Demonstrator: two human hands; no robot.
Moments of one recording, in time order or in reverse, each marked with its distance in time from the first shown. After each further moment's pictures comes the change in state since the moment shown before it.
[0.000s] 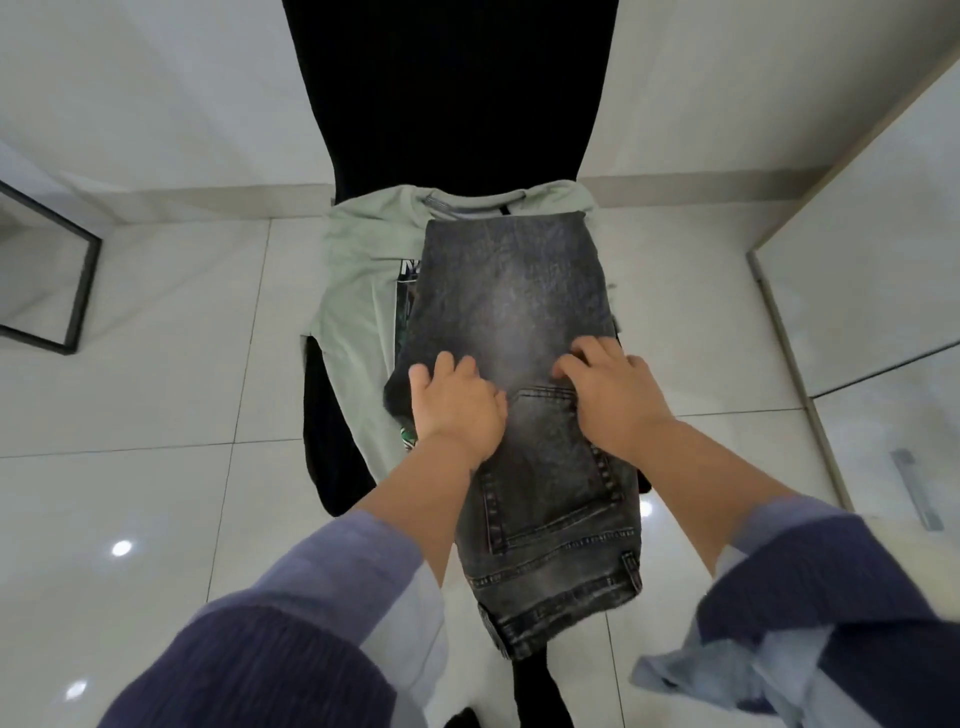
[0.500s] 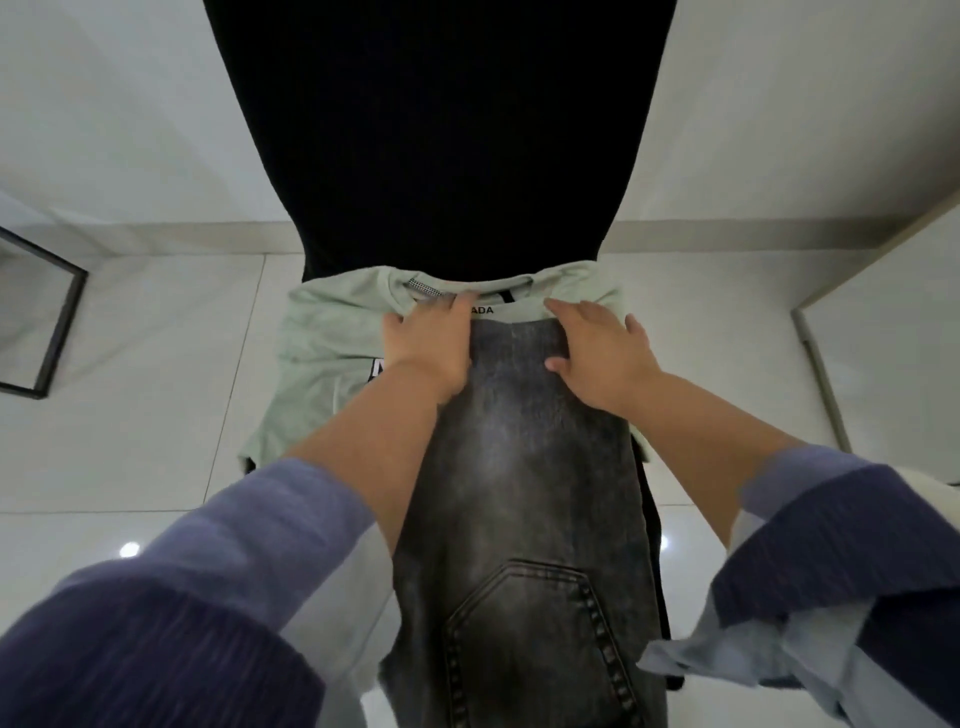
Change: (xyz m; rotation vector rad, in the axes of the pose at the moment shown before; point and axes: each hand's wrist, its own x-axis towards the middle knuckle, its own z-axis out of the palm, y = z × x) left_hand 0.204 -0.038 -0.050 -0.150 0.024 -0.064; right_hand 0.193 0.053 -0.044 0.148 -0.023 0.069
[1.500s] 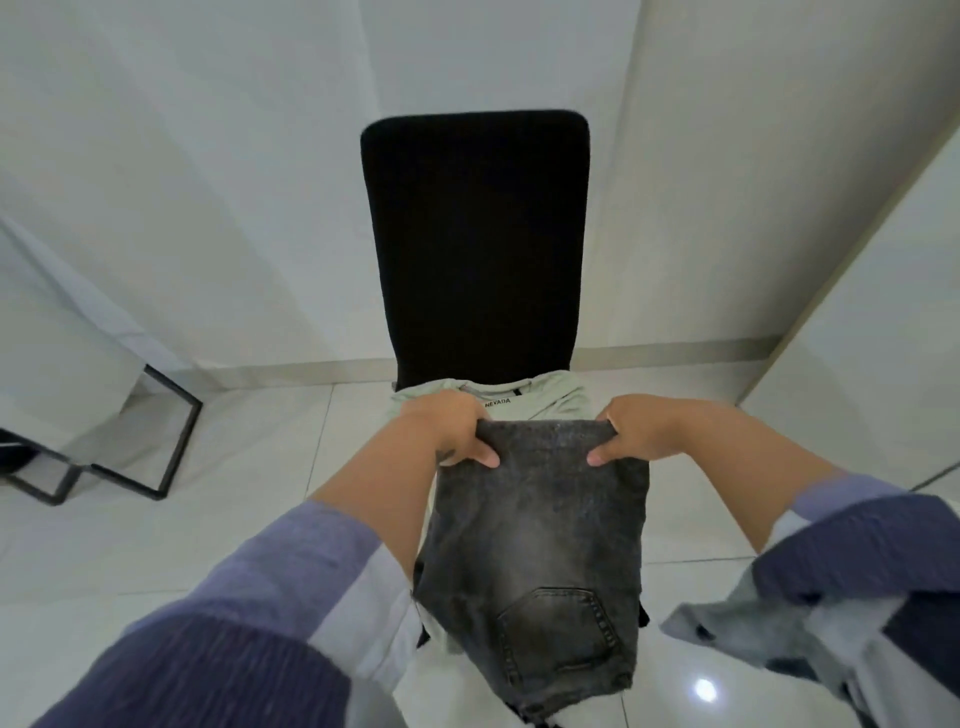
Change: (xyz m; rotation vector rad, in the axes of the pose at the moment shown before) left_hand -0.218 -0.001 -0.192 -0.029 -0.287 0.184; right_hand -0.230 -0.065 -0.169 -0.016 -0.341 -0.059
